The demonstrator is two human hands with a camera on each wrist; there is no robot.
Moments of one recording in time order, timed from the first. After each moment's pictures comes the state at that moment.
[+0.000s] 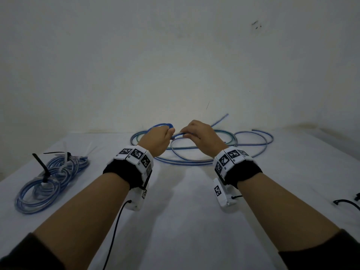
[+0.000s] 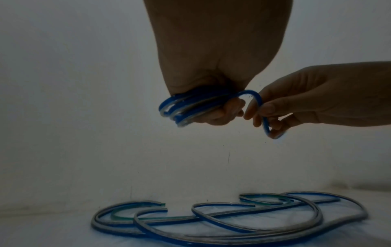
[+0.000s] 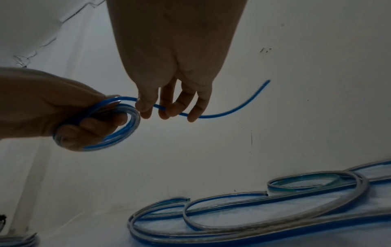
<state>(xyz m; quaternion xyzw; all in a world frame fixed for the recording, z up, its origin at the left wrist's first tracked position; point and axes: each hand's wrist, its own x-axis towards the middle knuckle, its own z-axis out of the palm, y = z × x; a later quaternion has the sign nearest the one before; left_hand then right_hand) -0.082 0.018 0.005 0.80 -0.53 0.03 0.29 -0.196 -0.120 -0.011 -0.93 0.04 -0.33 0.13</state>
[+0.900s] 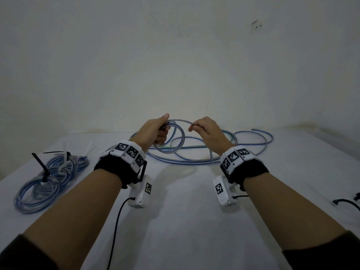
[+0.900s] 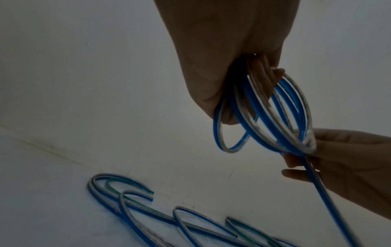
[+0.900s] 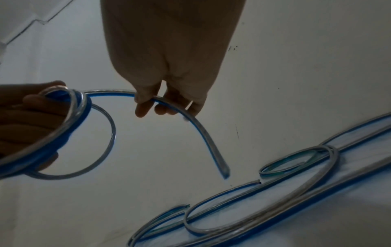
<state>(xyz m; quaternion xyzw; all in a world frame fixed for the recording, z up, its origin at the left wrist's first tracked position) -0.080 0.024 0.021 0.60 -0.41 -0.30 0.62 -0.202 -0.139 -0.018 -0.89 0.08 -0.36 0.25</state>
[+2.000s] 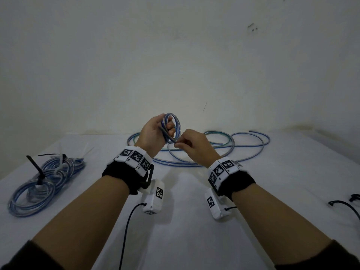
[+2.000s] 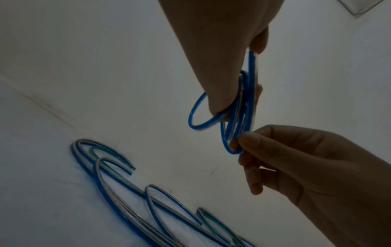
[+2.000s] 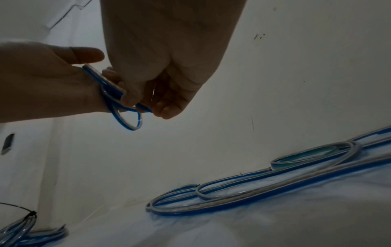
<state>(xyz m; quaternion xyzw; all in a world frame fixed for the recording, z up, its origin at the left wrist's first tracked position) -0.093 0.007 0.014 0.38 -0.35 -0.39 0.76 -0.198 -0.104 -0.032 -0.89 0.03 -0.39 0.25</state>
